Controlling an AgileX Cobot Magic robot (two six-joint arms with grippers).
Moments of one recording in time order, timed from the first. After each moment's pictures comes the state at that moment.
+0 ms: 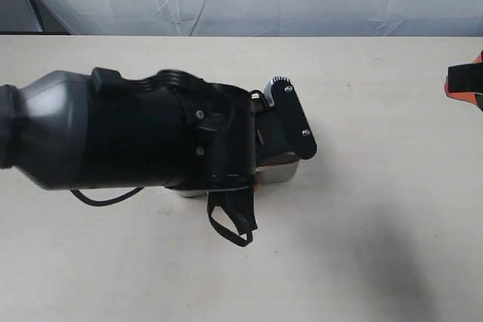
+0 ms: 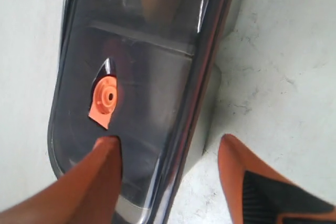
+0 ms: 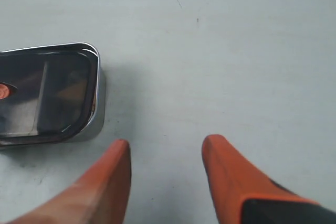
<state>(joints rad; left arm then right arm) -1.11 1.79 -1.16 0.73 0.86 -0.35 0.27 0.94 -0.76 0.19 0.67 -0.10</state>
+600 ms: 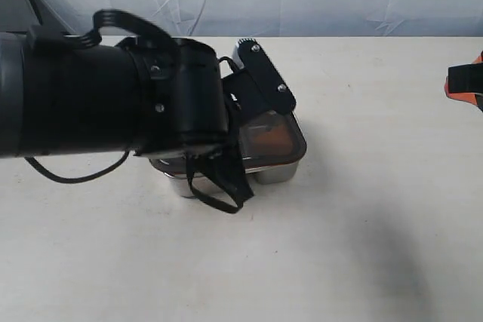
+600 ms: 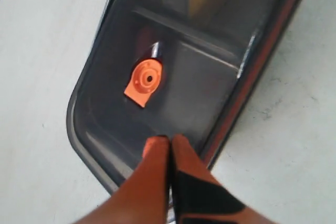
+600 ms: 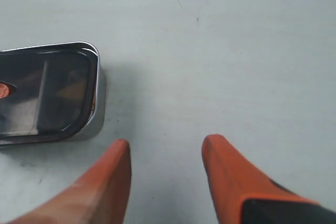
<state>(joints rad) -1.04 1.71 -1.16 0.68 0.87 -0.46 0.27 0.94 -0.76 0.19 0.67 -0.10</state>
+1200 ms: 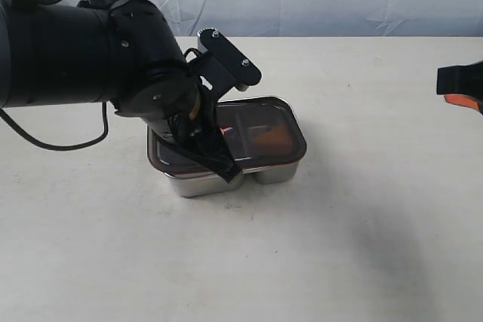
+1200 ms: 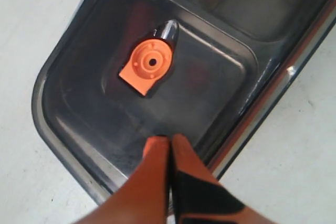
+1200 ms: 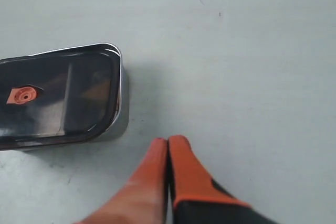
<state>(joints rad) -0.88 1.71 -1.16 0.42 0.78 -0.31 0.27 0.94 -0.72 0.32 0.64 -0.14</state>
